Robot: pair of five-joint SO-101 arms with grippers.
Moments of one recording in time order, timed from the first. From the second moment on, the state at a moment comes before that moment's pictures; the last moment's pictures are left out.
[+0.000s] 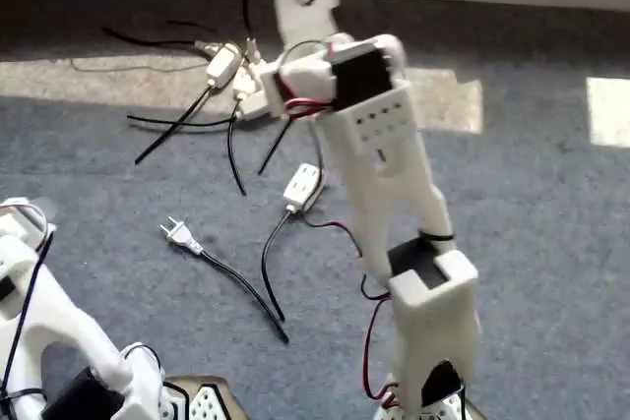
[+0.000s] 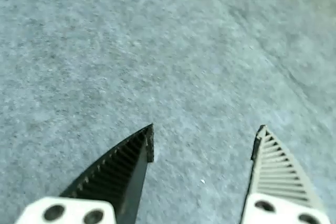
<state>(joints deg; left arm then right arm) -53.6 -27.1 48.3 43.6 4.1 -27.8 24.4 -64.8 98.7 -0.6</state>
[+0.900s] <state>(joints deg) -9.3 -27.1 52.0 59.8 24.8 7.2 -15.2 38.7 56.8 0.3</state>
